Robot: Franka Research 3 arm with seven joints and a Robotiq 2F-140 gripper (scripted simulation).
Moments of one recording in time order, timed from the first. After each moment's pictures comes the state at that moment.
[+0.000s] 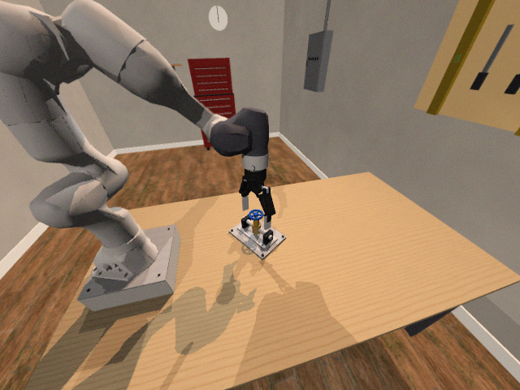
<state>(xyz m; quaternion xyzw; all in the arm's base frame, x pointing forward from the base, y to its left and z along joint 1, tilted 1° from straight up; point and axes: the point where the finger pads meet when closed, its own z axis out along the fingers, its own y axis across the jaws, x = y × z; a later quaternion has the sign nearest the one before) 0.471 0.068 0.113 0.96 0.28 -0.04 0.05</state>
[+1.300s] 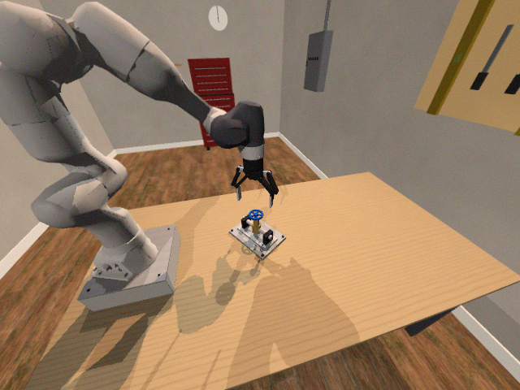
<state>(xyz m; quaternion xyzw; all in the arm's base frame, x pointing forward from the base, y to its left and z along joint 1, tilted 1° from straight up) 0.473 0.158 0.120 0.84 0.54 -0.01 0.00</state>
